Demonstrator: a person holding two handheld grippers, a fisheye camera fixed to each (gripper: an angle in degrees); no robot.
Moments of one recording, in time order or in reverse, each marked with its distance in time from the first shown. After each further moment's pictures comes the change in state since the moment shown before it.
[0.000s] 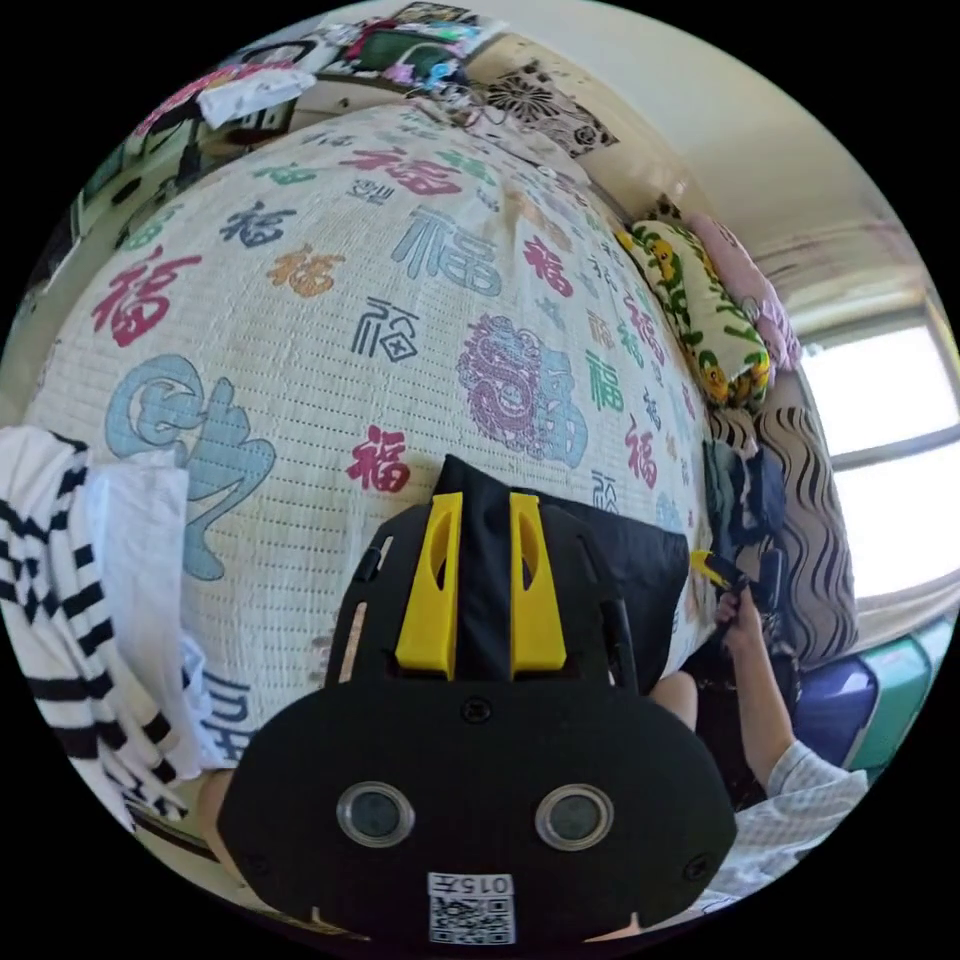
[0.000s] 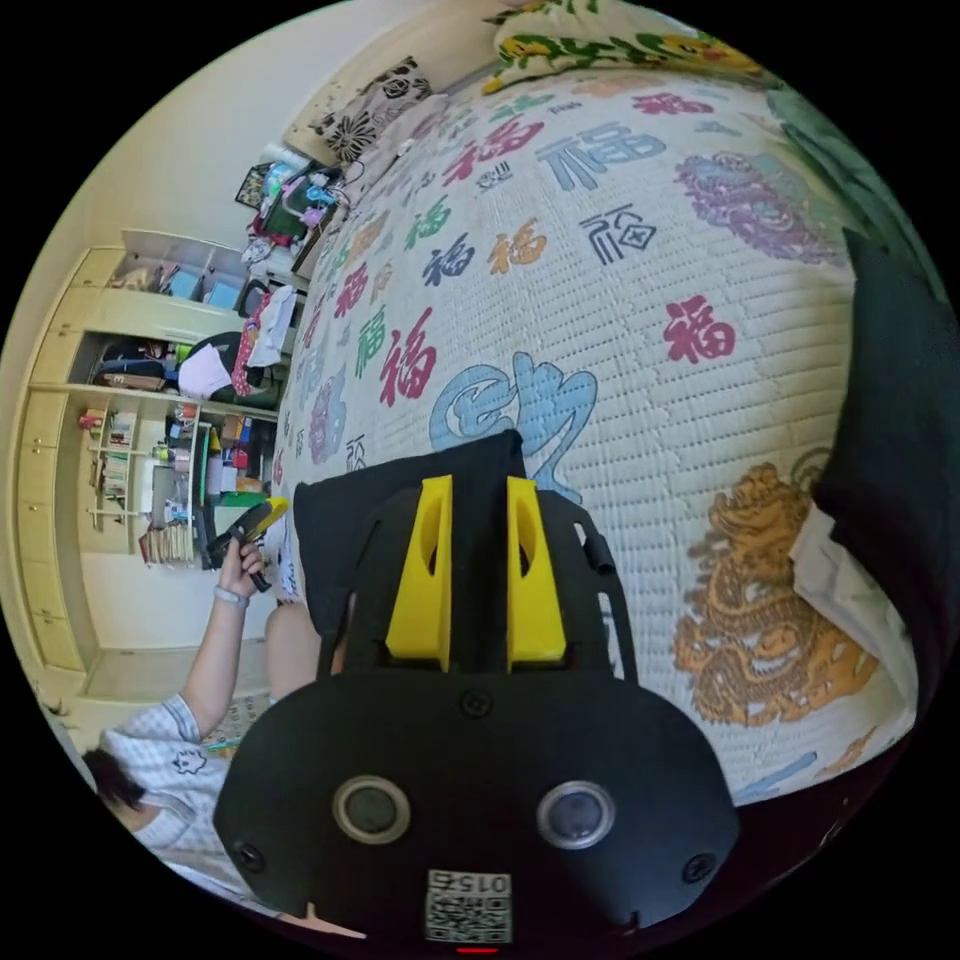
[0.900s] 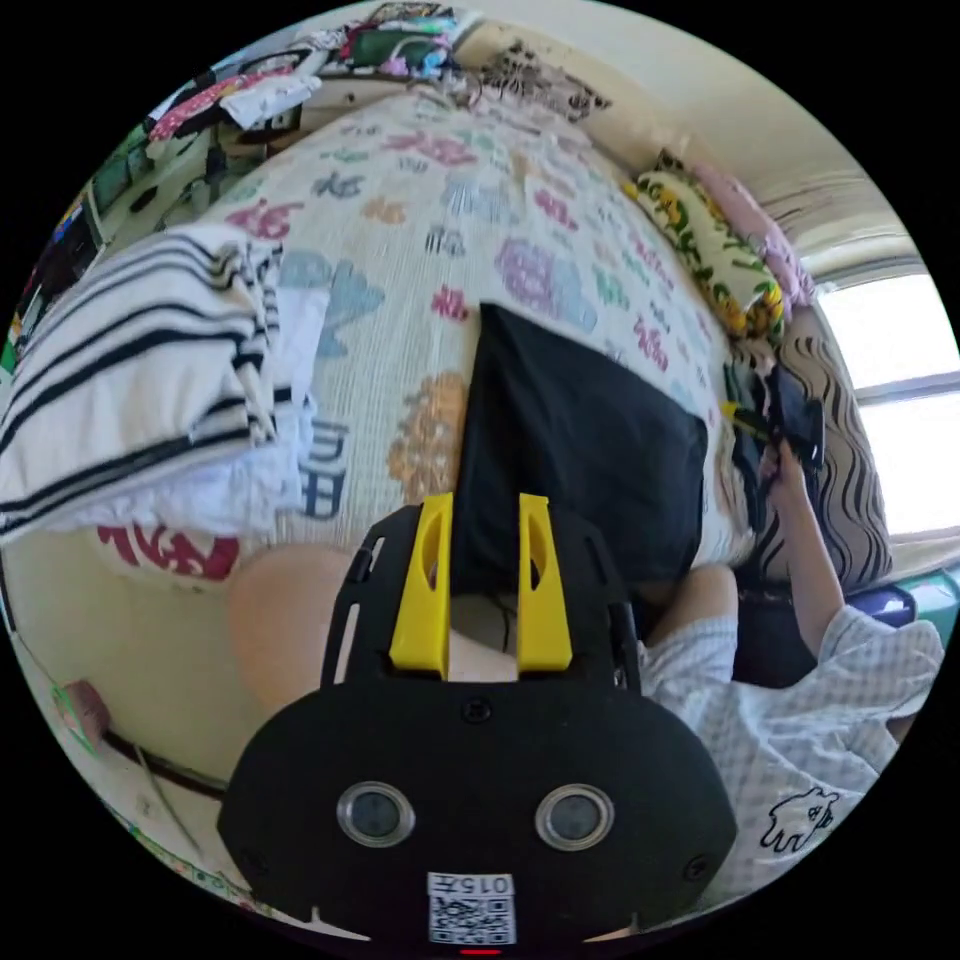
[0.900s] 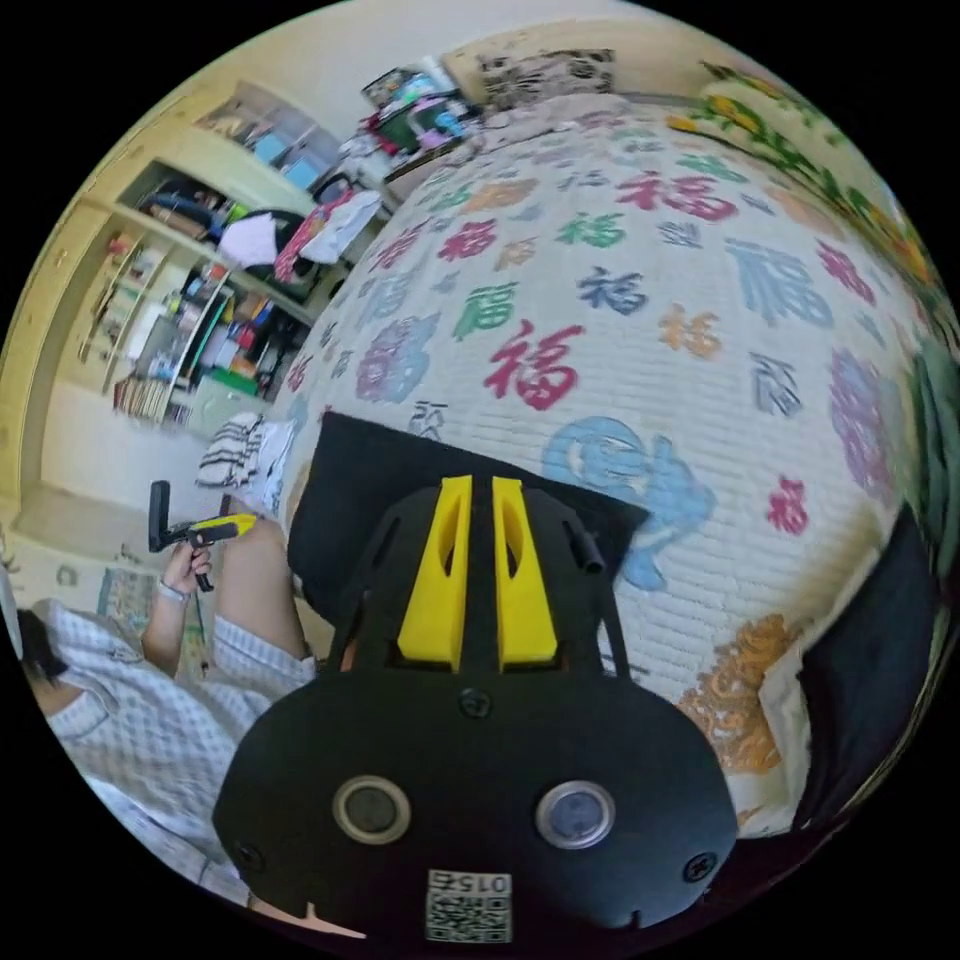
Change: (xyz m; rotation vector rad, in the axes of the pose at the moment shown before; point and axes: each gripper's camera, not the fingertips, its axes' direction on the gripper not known) left arm -0.049 0.099 -0.138 -0.073 -0.119 0.034; right arm -0.084 -0.059 0.159 -0.078 0.112 -0.375
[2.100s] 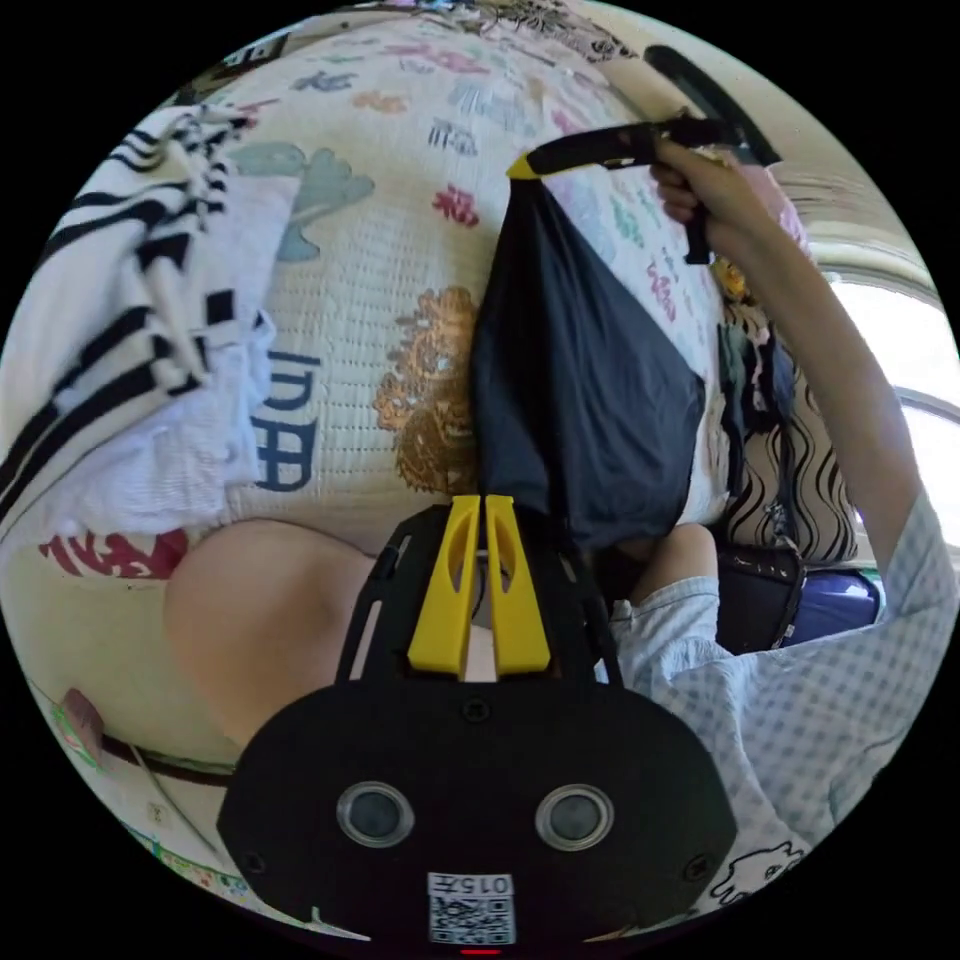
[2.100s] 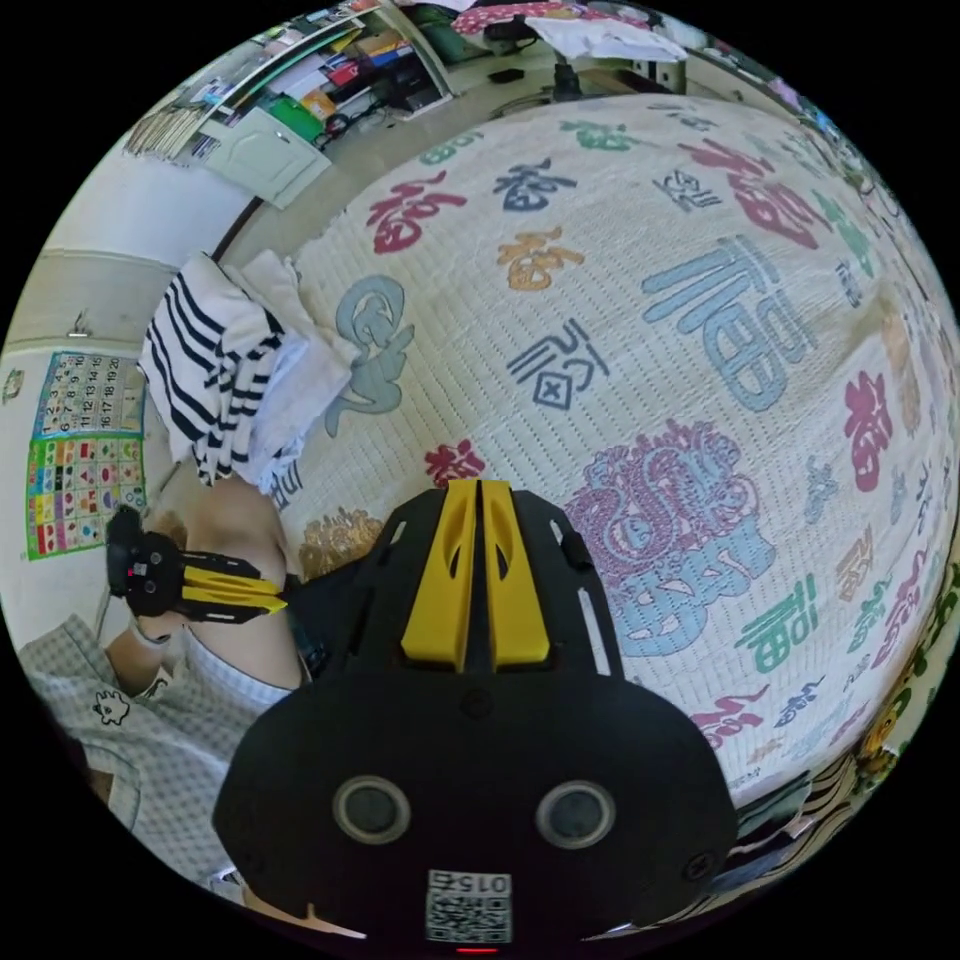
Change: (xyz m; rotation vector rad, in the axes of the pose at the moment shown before) left arm 0.030 0.055 0.099 -0.270 0.118 -0.014; right arm -0.306 -0.210 0.444 -0.547 0.154 -0.584
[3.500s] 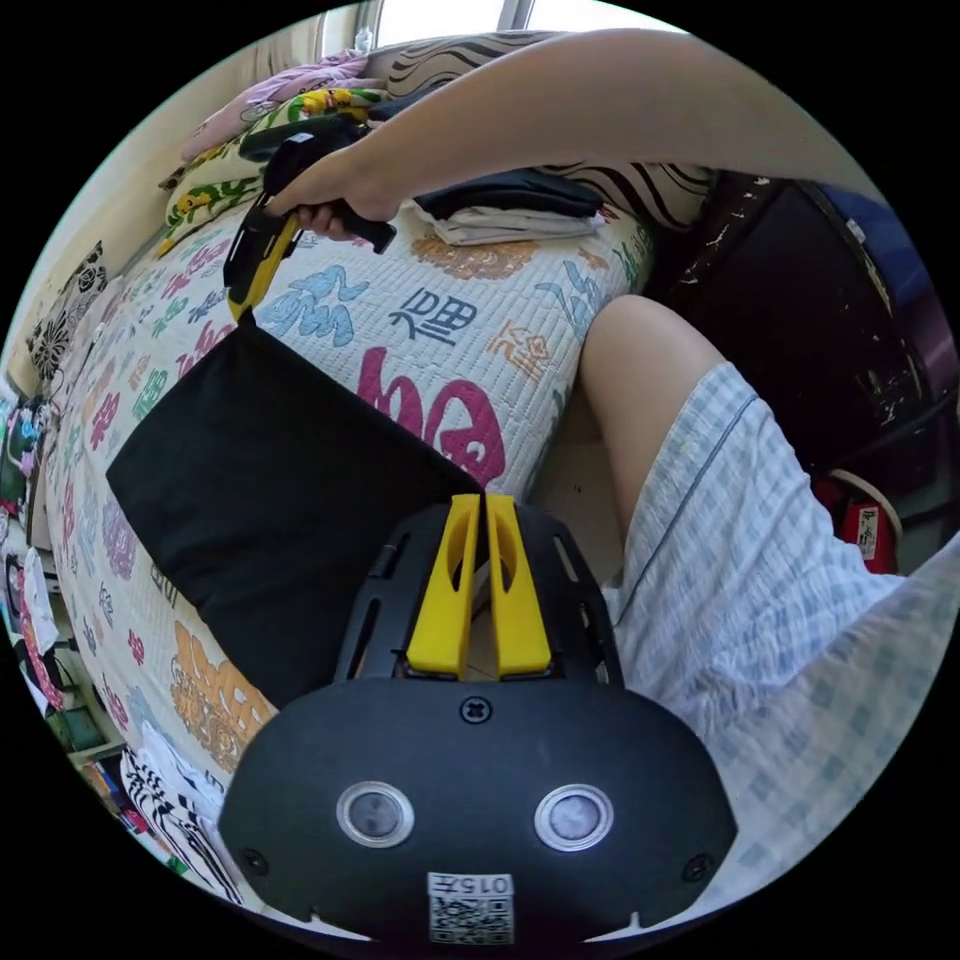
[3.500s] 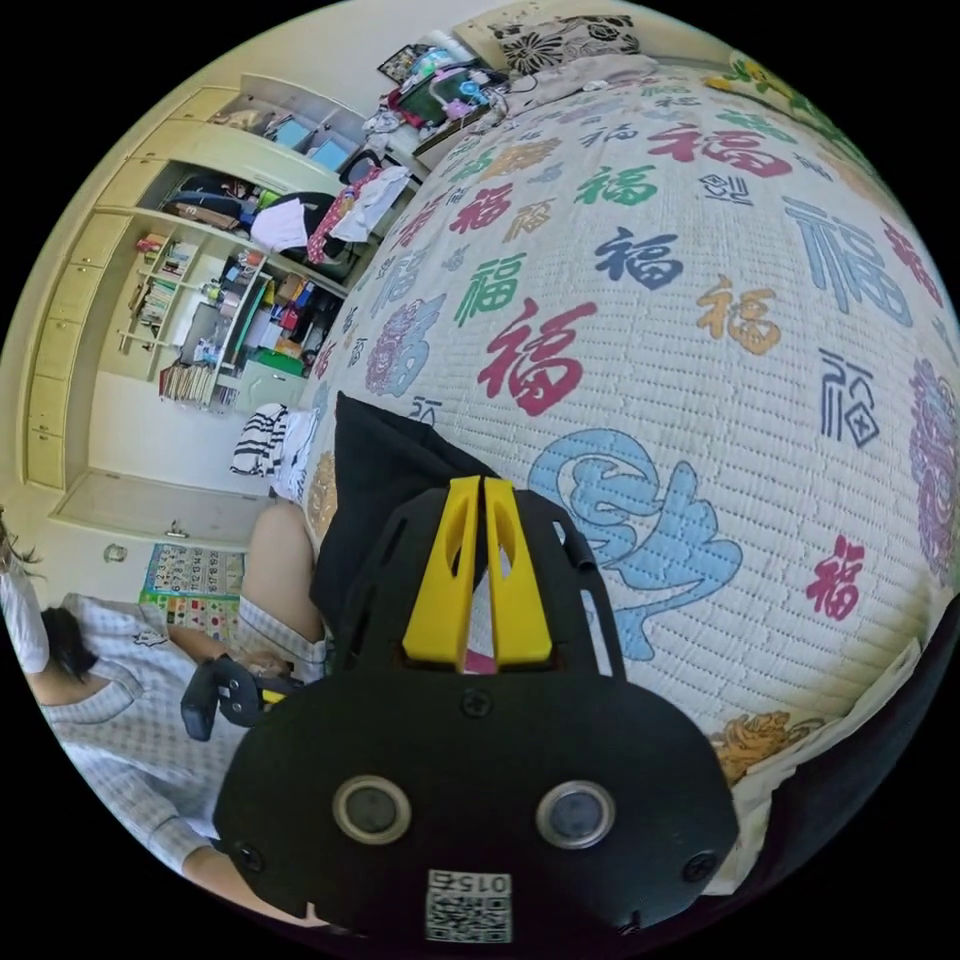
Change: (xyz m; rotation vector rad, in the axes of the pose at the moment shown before) left arm 0.402 0.198 0.350 -0.005 -0.355 1.072; right arm 0.272 0.437 -0.111 0.506 -0.326 0.469
